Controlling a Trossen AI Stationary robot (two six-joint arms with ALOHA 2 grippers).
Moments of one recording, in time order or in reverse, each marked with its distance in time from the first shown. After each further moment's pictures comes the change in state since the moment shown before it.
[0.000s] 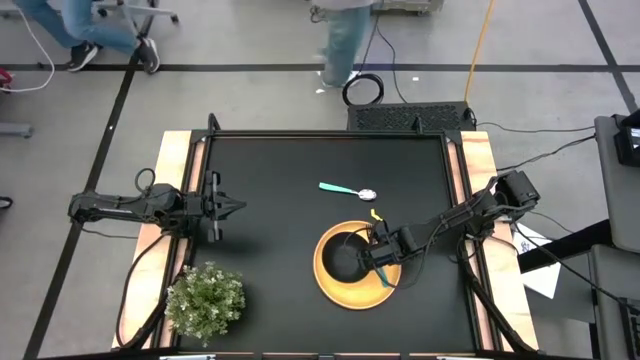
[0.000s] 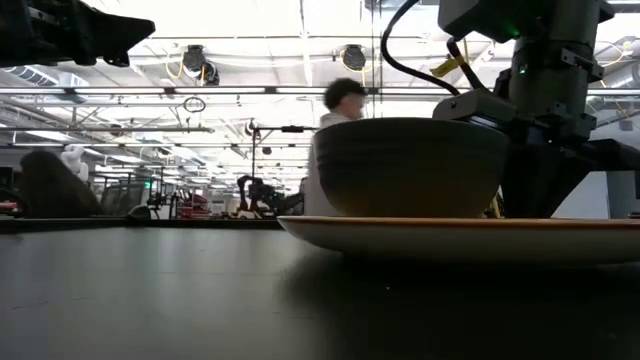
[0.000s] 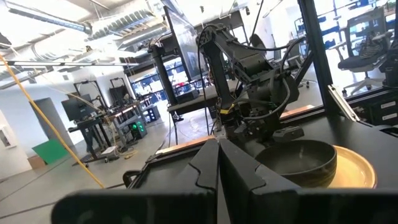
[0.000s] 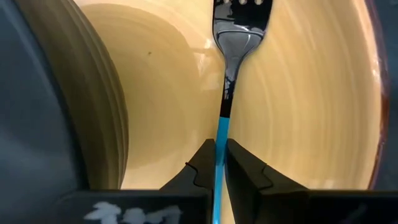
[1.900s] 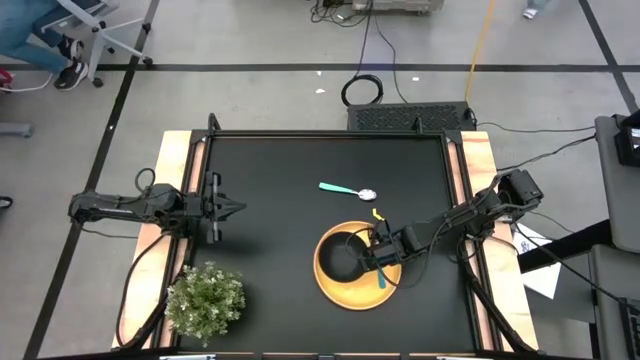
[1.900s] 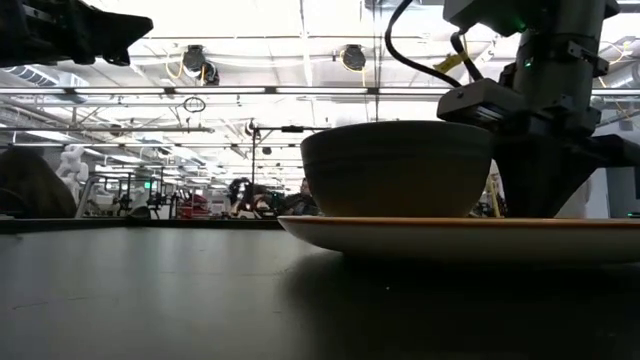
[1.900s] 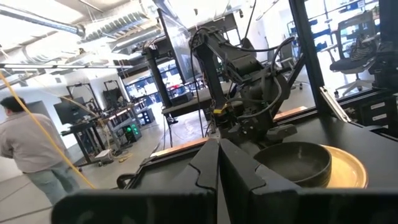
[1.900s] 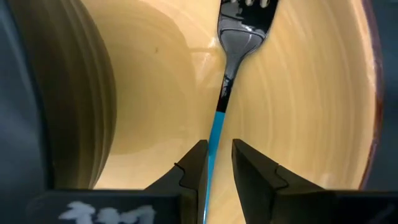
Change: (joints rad) left arm 0.000 0.000 0.000 0.000 0.029 -0.001; right arm 0.001 -0.047 -0.005 0.008 0.008 -0.016
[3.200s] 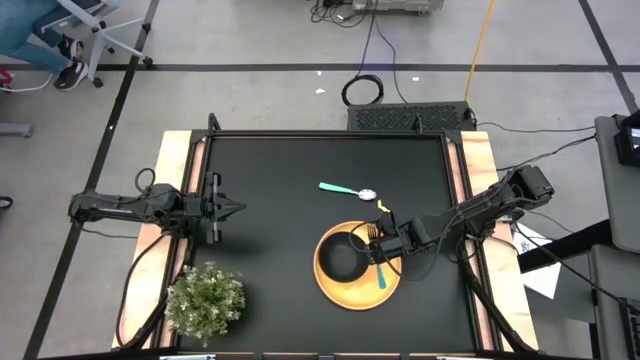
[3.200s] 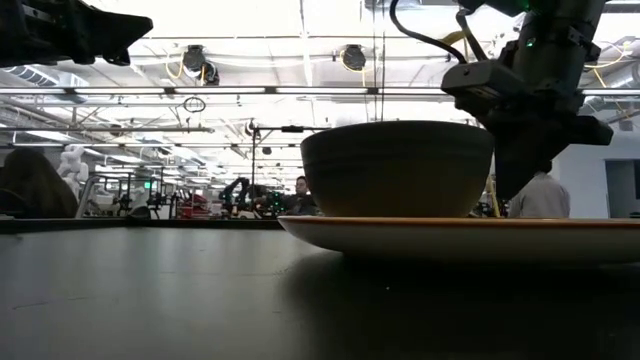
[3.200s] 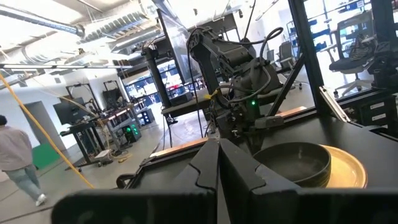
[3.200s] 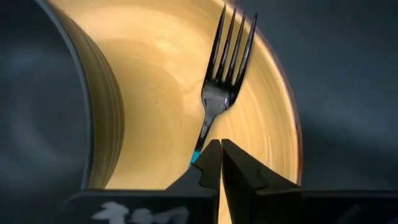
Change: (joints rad) left arm 0.000 0.000 0.000 0.000 0.002 0.000; right arm -0.019 -0.102 0.002 -0.099 0.160 -0.139
